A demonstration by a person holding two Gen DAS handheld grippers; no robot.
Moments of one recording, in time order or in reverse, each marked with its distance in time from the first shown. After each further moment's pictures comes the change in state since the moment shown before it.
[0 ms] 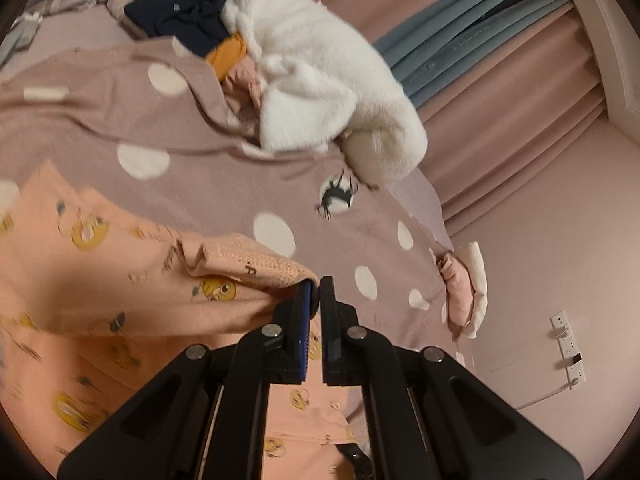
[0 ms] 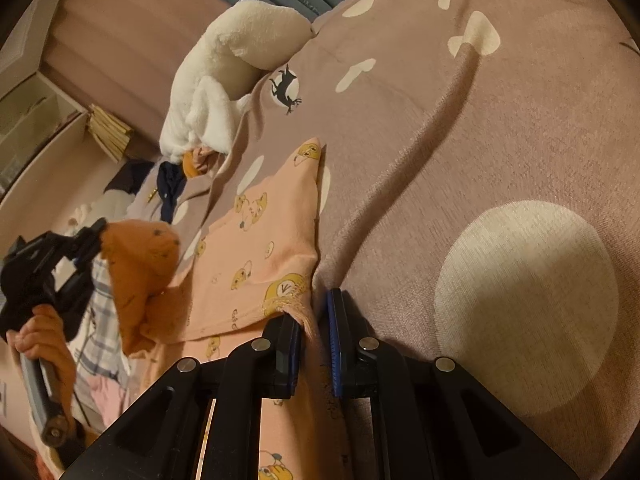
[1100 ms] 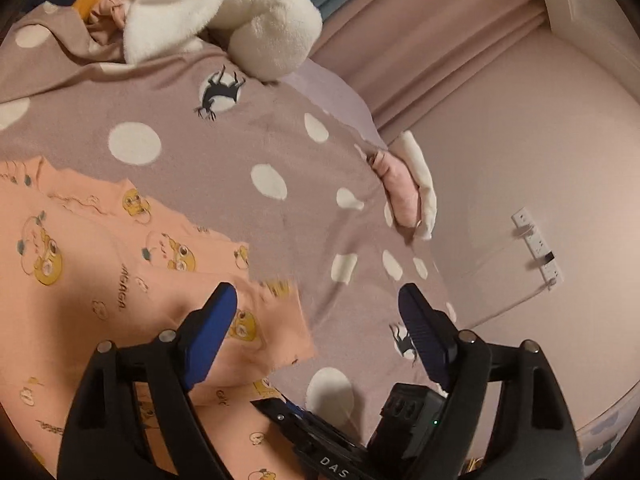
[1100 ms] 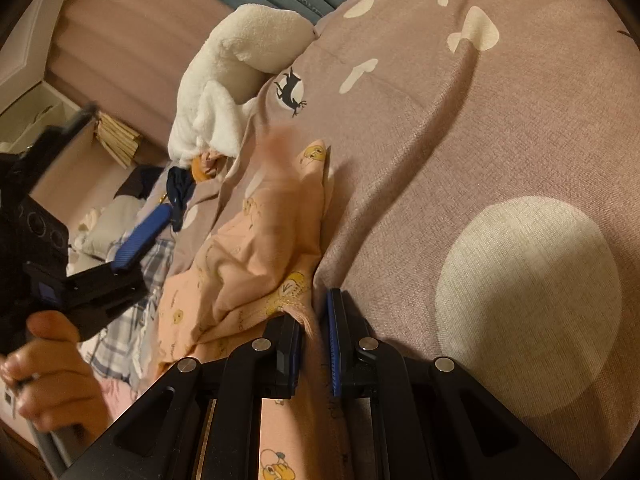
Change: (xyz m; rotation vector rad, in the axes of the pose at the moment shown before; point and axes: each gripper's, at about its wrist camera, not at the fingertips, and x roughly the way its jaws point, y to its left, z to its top) left arm 0.053 -0.075 -0.071 0.233 0.238 -0.179; right arm -0.003 -0.004 -0.002 0.016 -0.004 0.043
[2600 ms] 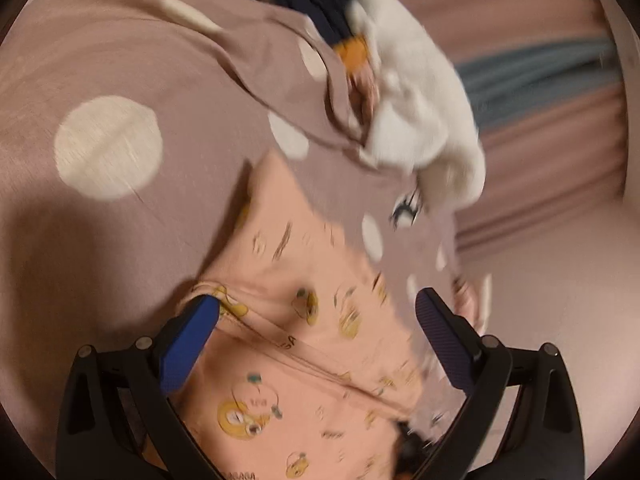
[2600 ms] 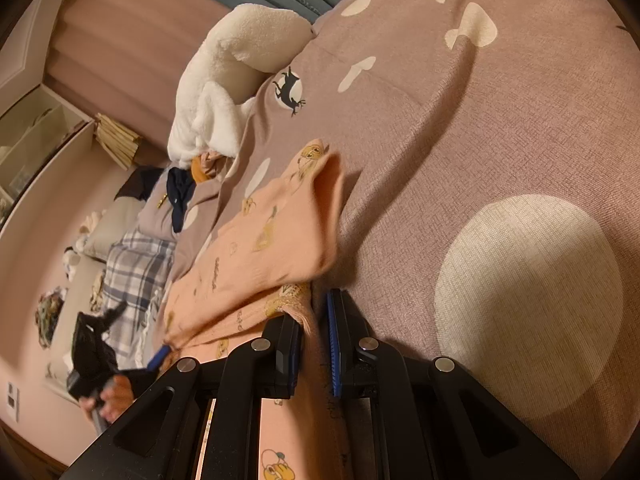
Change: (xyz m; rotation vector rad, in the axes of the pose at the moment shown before) left arm -0.163 0.218 0.008 -0.497 -0.252 0.153; right arm 0.002 -0.003 -0.001 0.009 0.003 0.006
